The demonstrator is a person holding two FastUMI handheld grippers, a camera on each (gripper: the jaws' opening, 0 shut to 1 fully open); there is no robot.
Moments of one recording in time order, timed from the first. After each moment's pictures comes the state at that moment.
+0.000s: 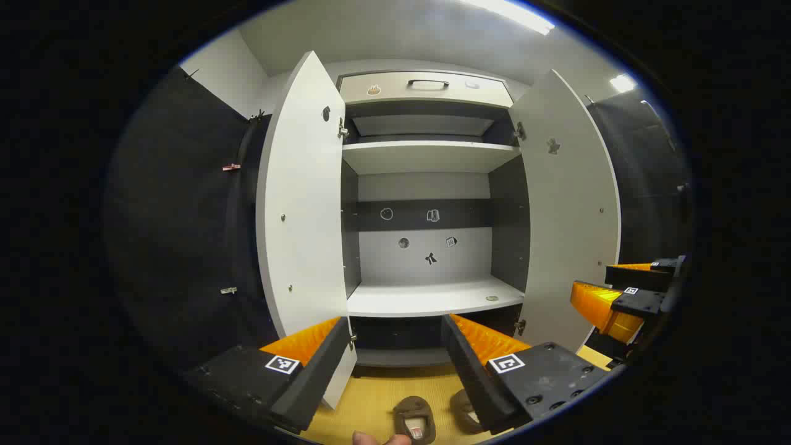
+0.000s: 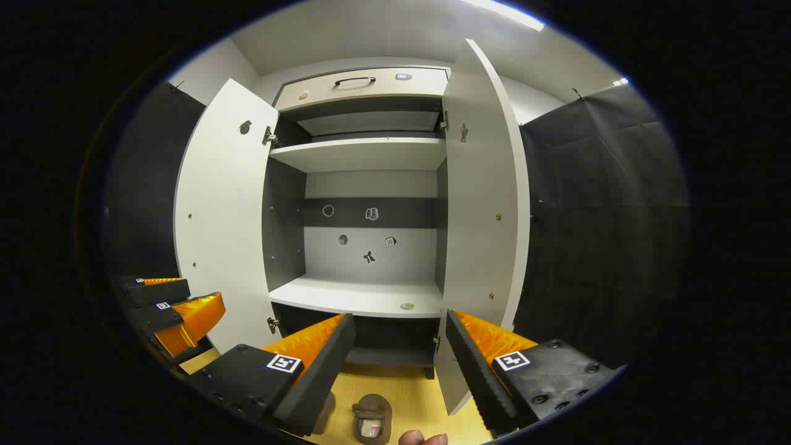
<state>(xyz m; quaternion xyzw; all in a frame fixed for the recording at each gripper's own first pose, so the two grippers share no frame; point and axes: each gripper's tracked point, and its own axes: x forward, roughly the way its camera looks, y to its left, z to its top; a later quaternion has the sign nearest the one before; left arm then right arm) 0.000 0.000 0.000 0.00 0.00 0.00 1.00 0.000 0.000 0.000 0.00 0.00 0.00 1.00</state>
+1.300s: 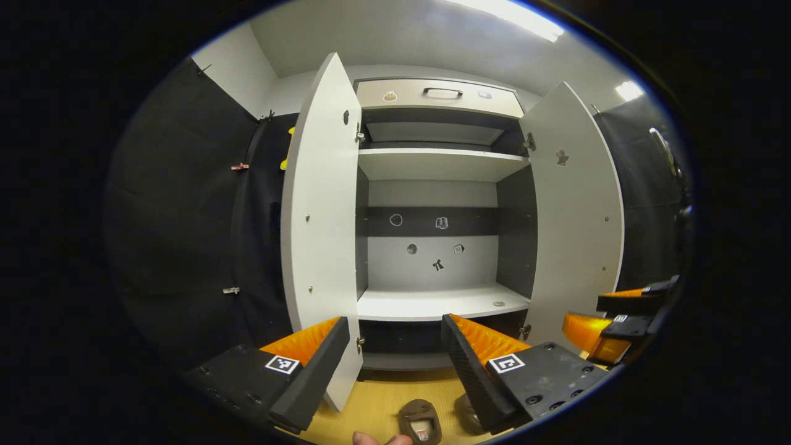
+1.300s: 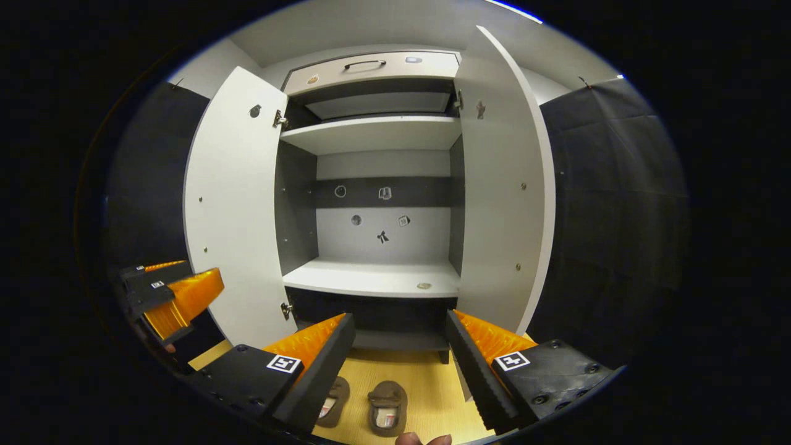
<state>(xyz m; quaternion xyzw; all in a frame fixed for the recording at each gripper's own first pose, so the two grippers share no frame) -0.008 0.033 -0.002 -0.02 -0.02 0.01 1.00 -0.005 0.035 -0.058 0.01 0.08 0.03 1.00</state>
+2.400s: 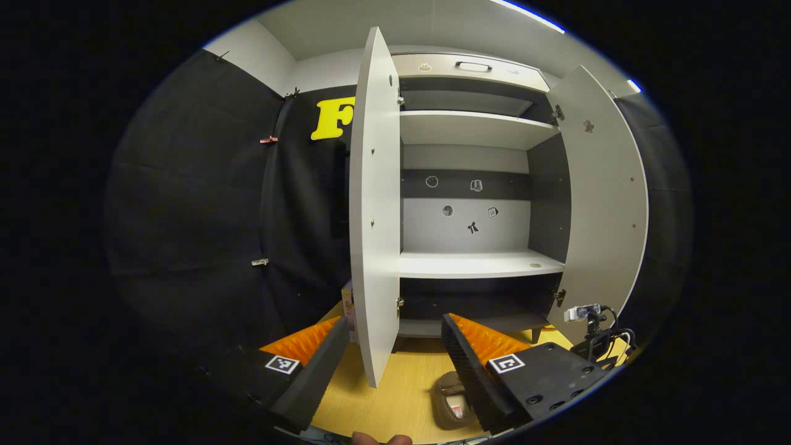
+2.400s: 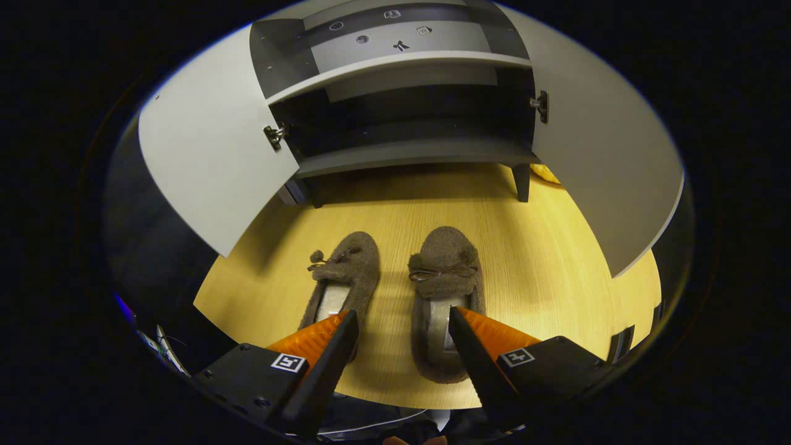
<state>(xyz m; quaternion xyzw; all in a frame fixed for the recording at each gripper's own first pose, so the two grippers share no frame) -0.026 0.090 -0.086 -0.02 0.06 0.06 1.00 0.003 0.084 -0.388 0.06 0.41 0.08 0.91</state>
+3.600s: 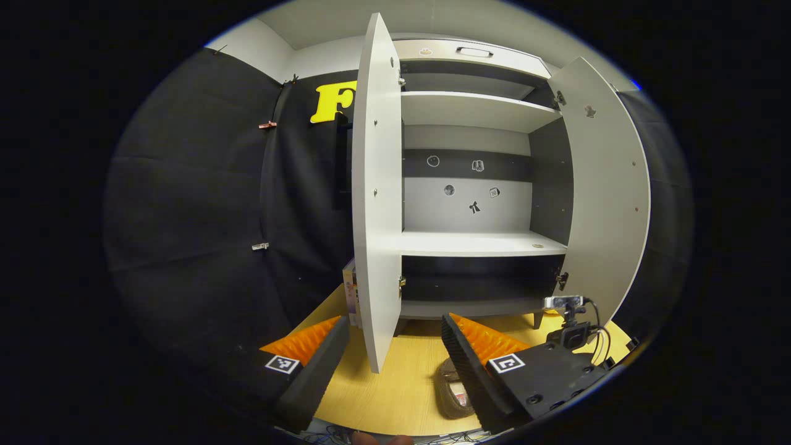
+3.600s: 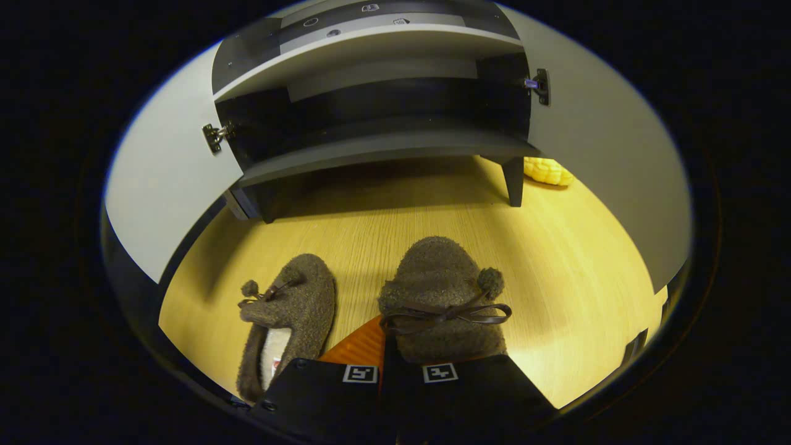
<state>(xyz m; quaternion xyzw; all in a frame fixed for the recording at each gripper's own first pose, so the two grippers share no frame) -0.029 0.088 -0.111 -0.03 0.09 0.06 0.99 0.067 0.069 -0.407 0.06 0.36 0.02 0.93</state>
